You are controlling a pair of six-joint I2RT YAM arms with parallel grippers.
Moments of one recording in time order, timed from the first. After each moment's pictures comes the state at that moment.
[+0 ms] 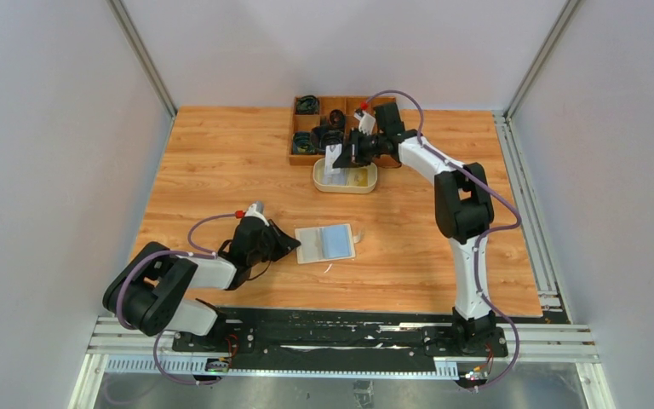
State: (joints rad) left arm -0.47 1.40 0.22 0.61 0.11 -0.96; right arm 0.36 2.21 1.77 -0.29 -0.76 0.48
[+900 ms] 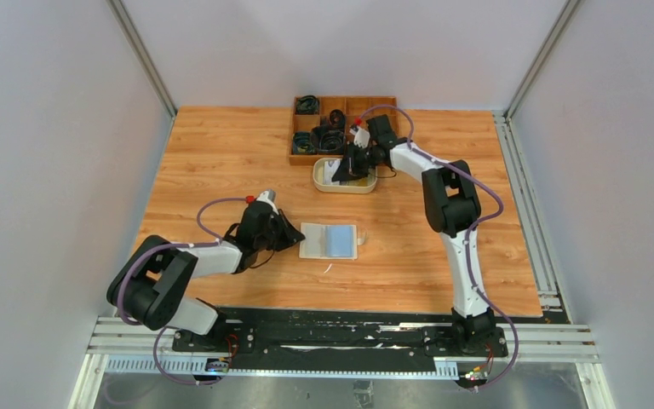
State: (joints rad) left arm -0.47 1.43 0.38 0.43 0.16 -0.83; right arm 0.37 2.35 1.81 -0.33 -0.74 0.44
